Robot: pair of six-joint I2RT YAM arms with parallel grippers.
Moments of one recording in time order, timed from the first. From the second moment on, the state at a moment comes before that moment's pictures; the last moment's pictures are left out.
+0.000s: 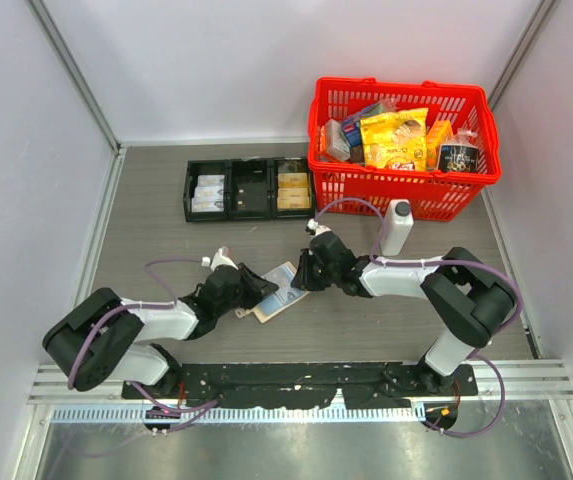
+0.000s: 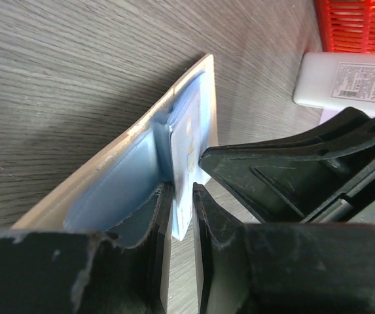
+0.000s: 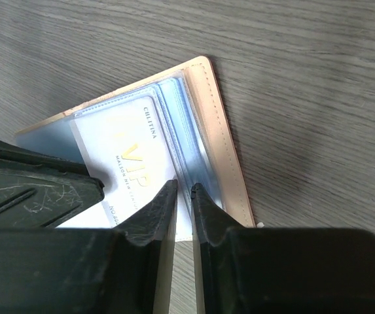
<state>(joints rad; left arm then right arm) -0.74 1.37 0.28 0.54 -0.05 -1.29 0.79 1.65 0.74 0.13 -0.10 0.68</state>
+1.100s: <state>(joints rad) -0.73 1.27 0.24 0.51 -0.05 -1.31 0.79 1.65 0.74 0.13 -0.10 0.73</state>
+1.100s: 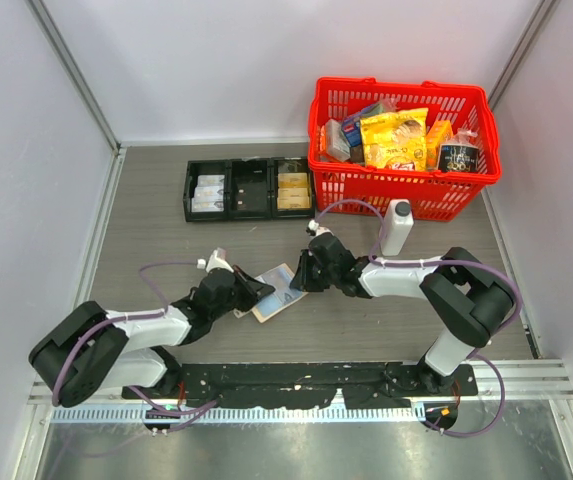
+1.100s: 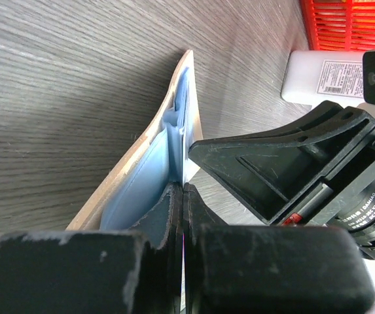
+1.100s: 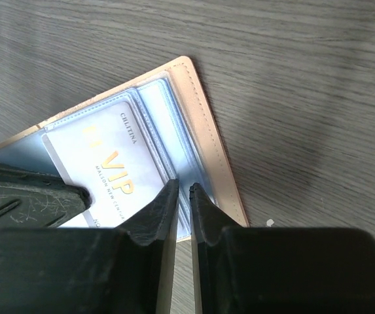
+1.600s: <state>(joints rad) -0.74 1.18 0.24 0.33 -0.07 -1.31 0.80 1.62 0.74 0.07 -0.09 0.72</state>
